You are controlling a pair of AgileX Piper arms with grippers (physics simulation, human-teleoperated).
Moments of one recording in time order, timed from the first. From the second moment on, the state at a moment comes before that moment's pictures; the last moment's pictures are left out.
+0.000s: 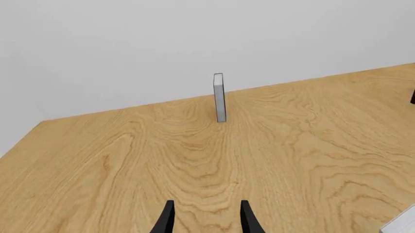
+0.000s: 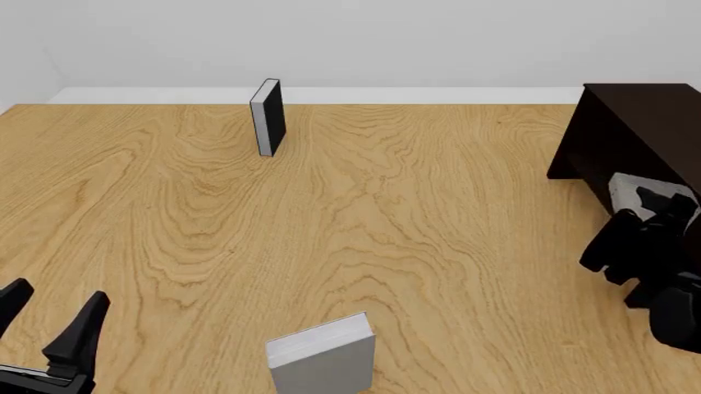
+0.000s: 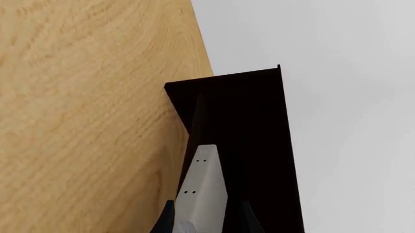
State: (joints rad) left arm -0.12 0.00 0.00 0.07 0.12; right arm -0.30 1.71 -0.41 -1.01 -1.36
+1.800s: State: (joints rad) left arm -0.12 0.00 0.00 0.07 0.12; right arm -0.21 1.73 -0.50 -0.95 -1.35
